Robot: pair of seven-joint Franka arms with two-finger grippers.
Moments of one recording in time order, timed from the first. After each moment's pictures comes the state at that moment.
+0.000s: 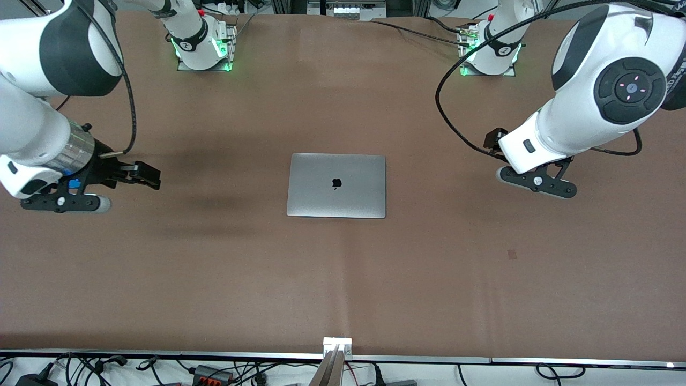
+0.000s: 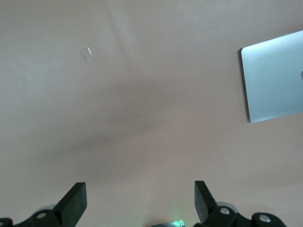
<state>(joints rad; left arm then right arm) -0.06 0.33 -0.29 -1.28 0.11 1.38 -0.05 0.52 0.35 -0.46 -1.32 0.16 1.63 0.10</state>
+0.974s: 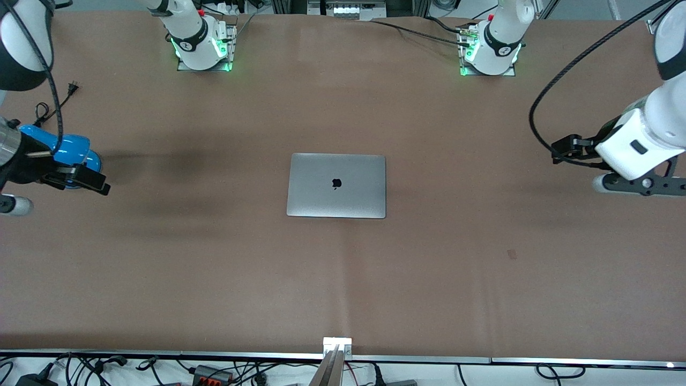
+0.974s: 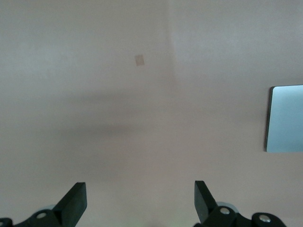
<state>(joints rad) 0.05 0.27 -0.17 -1.27 0.07 1.37 -0.07 0.22 0.31 -0.25 -1.29 0.11 1.63 0.10</state>
